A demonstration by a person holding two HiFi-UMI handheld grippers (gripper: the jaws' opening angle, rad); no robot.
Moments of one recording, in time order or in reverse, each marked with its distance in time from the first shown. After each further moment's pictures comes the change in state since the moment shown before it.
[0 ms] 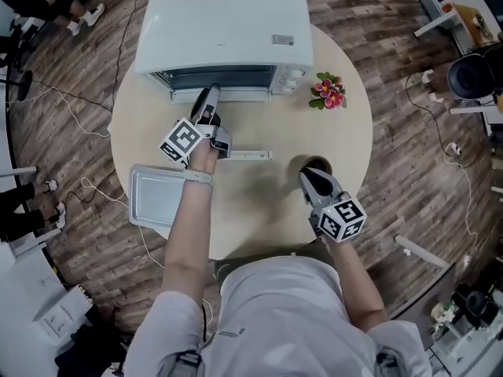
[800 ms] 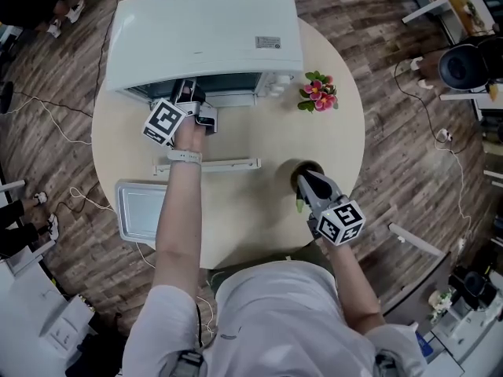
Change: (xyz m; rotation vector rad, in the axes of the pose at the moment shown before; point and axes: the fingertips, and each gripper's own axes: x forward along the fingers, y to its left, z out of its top) left arm 0.082 0.015 0.041 -0.030 -0.100 -0.070; right arm 0.005 -0.039 -0.008 0.050 0.031 -0.089
